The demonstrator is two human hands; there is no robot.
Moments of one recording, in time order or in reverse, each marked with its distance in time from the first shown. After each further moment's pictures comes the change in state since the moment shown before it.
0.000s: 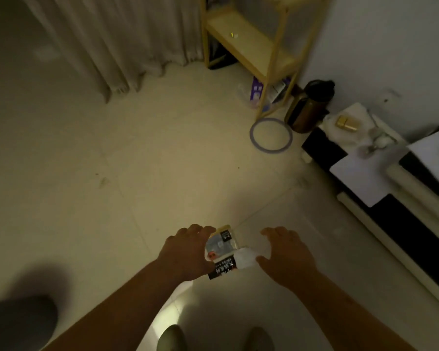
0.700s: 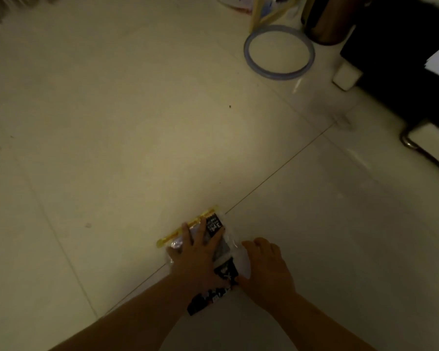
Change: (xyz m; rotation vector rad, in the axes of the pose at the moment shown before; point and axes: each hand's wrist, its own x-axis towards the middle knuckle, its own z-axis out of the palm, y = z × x) left_hand 0.325 -0.108 0.386 0.141 -0.101 -0.036; right_hand 0.191 0.130 0.429 0.085 -0.073 0.047
